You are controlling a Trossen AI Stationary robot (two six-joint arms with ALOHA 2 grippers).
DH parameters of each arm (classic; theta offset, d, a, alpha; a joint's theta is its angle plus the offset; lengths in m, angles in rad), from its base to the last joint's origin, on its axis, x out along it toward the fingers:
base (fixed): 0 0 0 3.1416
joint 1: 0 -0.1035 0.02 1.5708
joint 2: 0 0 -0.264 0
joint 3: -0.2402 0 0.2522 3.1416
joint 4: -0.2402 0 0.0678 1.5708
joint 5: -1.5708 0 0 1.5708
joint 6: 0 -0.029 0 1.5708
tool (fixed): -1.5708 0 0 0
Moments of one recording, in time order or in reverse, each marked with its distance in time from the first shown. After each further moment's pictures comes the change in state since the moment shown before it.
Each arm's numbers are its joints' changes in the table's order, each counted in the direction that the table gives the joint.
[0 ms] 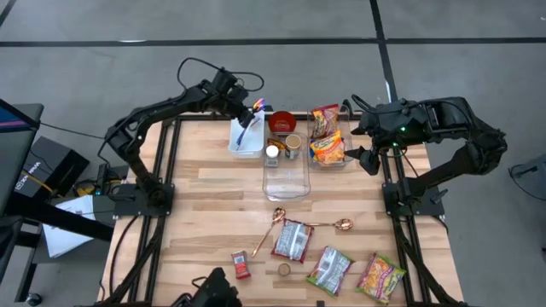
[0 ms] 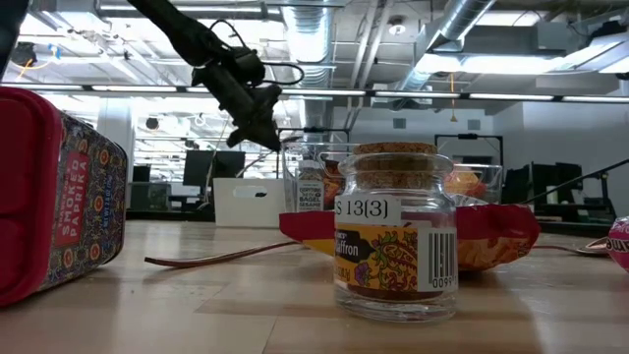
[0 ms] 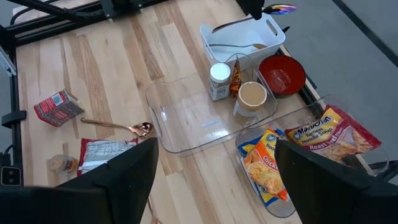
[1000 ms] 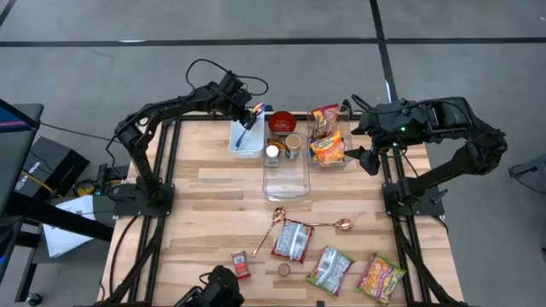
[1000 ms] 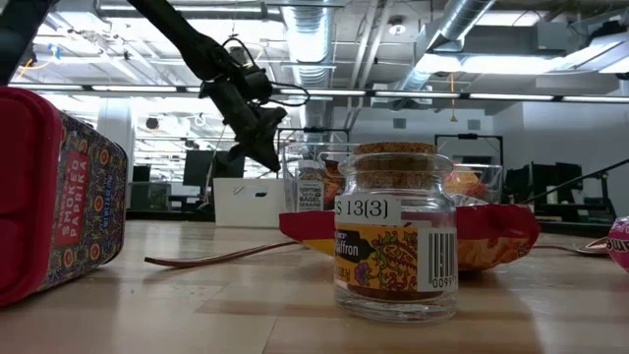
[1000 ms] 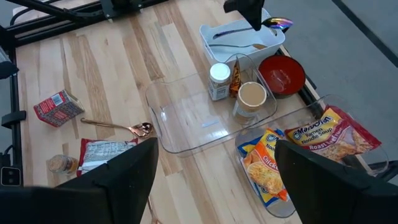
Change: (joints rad) left arm -0.004 0.102 -0.036 -0.038 -0.071 0.003; right arm 0.000 0.000 0.000 0.000 0.000 0.000
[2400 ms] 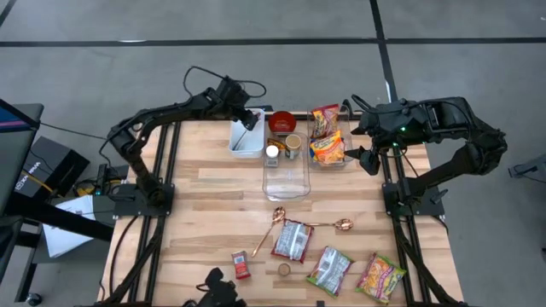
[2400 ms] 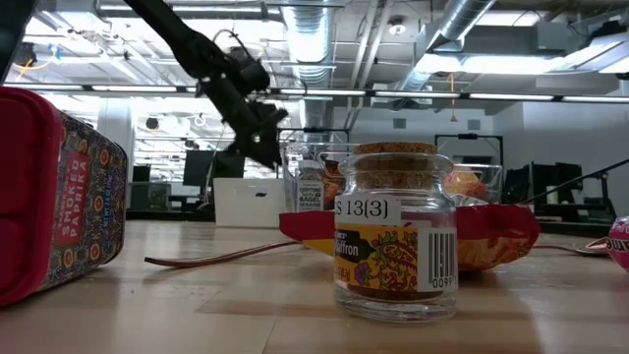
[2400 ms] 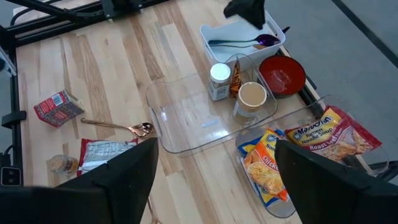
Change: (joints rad) left arm 0.045 -0.080 0.120 0.187 -0.146 0.066; right arm 0.000 0.000 0.000 0.000 0.000 0.000
